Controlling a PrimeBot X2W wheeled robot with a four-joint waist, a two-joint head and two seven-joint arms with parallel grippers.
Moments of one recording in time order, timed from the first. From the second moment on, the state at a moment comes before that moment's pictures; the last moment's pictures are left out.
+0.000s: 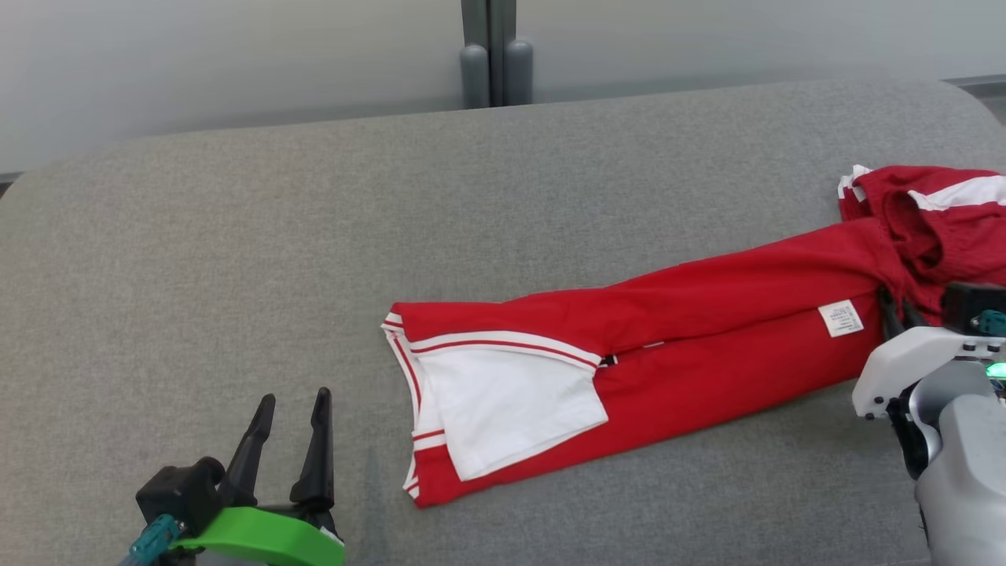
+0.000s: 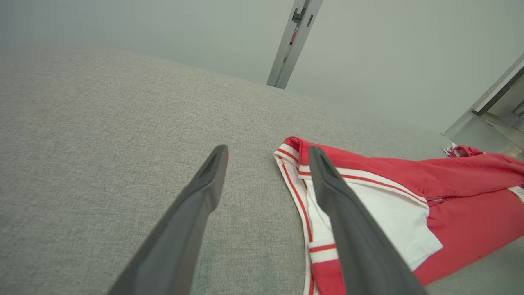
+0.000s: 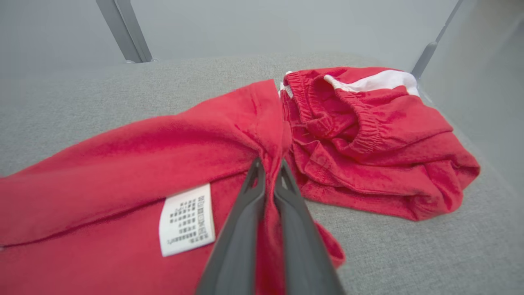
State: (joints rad) left arm -0.02 0.24 -0.32 0.17 -0.64 -0.04 -0.26; right arm -0.53 -0.17 -0.25 0.85 0.04 0.13 -0.16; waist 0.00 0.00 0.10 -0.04
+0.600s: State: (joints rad) left arm -0.01 0.20 -0.29 0.20 -0.61 -0.06 -0.26; right arm -0.40 -0.06 0.13 0.41 0.24 0.13 0.00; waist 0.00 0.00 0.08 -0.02
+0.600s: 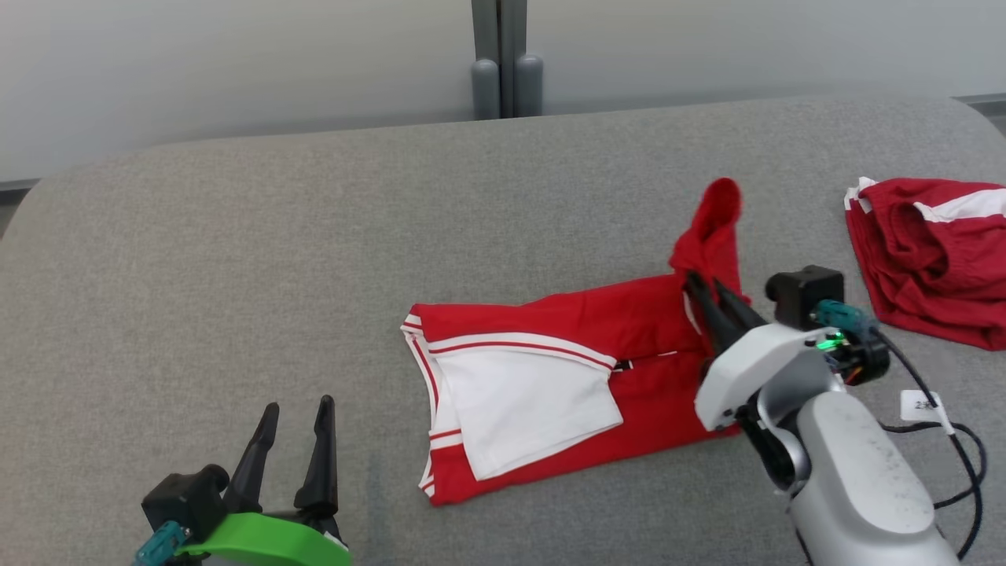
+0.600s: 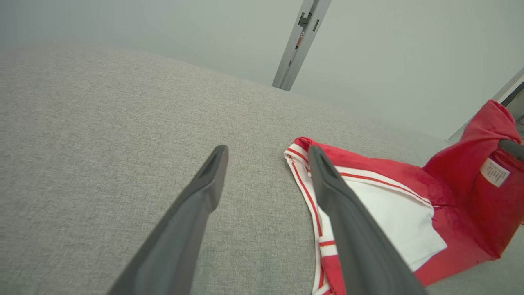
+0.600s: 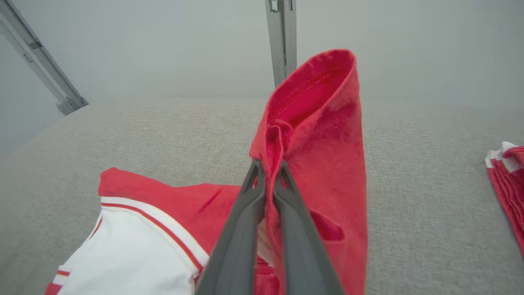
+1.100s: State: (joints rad) left arm -0.05 0.17 -0.28 0.22 -0.59 -0.09 -0.26; right arm -0.44 -0.05 0.56 0.42 0.50 0.13 -0.02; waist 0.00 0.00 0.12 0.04
